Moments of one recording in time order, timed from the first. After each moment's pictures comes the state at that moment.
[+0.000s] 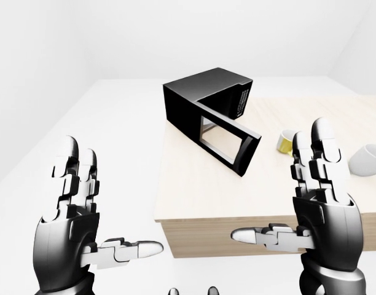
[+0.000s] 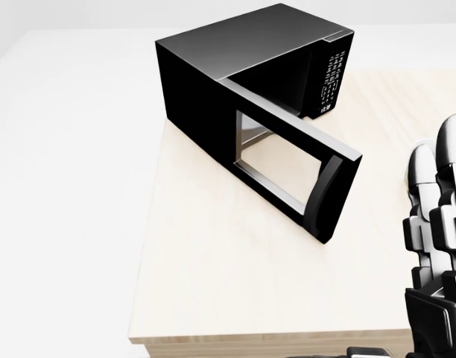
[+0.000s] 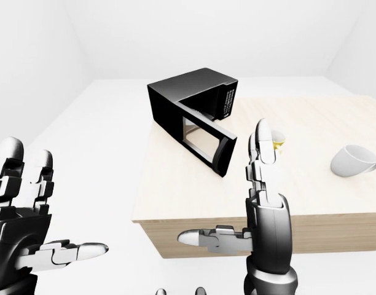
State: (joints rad) left arm 0.51 -0.02 0.07 -1.05 -0.02 0.09 -0.11; right arm 0.43 -0.02 0.17 -1.05 -0.28 0.09 -0.03
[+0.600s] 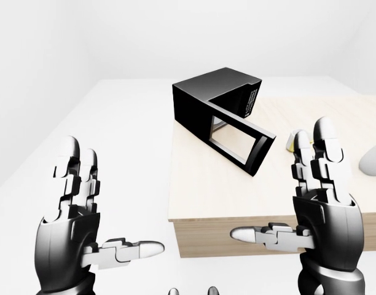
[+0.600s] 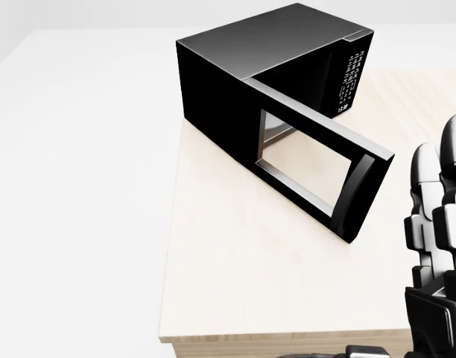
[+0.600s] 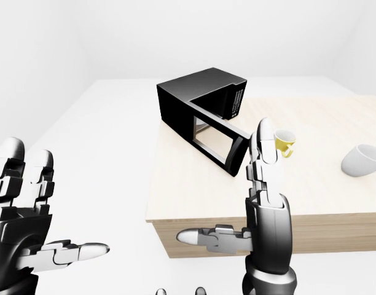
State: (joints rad) left arm 0.51 -0.02 0.06 -1.05 0.00 0.08 -0.11; right arm 0.42 -0.03 0.18 -1.05 -0.28 0.09 -0.05
